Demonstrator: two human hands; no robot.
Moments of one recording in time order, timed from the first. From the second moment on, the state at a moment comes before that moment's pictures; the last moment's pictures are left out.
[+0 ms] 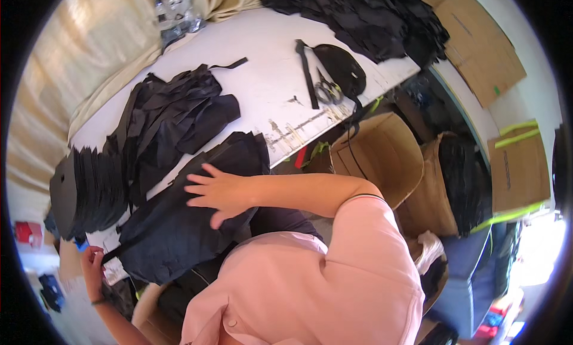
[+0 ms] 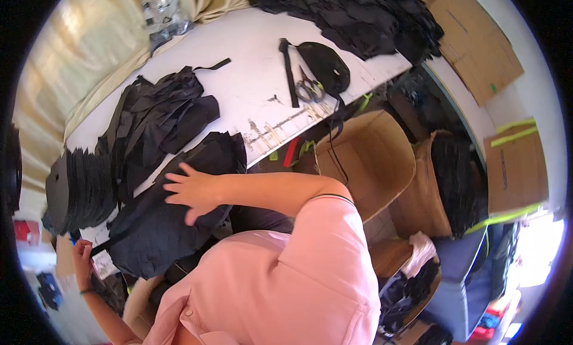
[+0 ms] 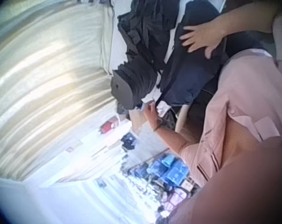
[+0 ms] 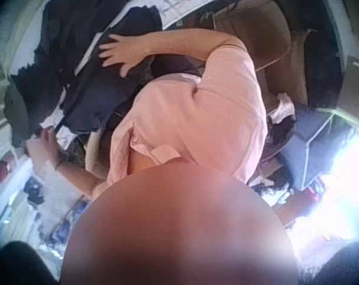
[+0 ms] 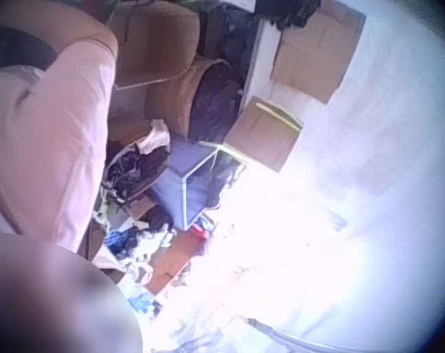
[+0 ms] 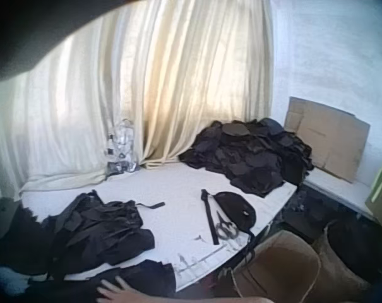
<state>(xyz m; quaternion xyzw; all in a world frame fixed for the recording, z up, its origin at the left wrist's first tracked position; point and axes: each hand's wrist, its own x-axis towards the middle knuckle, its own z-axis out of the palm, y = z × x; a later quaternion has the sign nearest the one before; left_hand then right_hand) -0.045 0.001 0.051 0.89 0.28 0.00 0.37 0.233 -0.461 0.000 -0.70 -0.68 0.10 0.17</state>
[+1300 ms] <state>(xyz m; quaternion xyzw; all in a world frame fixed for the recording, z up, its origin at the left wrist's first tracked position) 0.068 0.058 0.103 0.95 0.17 0.09 0.23 0.211 -0.361 0.033 -0.51 -0.44 0.41 0.62</state>
